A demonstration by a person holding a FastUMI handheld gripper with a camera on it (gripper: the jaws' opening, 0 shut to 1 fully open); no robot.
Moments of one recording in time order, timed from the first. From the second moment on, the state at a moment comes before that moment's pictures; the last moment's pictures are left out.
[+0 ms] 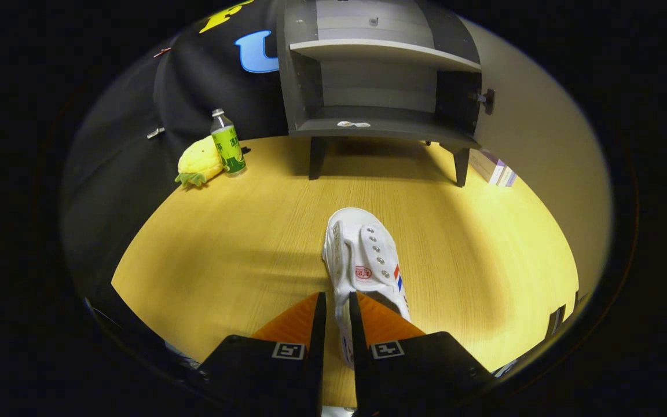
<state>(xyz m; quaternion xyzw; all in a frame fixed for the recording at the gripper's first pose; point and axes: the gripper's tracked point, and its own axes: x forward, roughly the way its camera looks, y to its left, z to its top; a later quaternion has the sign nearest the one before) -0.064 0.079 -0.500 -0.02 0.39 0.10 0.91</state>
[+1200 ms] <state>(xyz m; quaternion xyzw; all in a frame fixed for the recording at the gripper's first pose) -0.067 0.087 -0.529 -0.02 0.42 0.09 0.90</state>
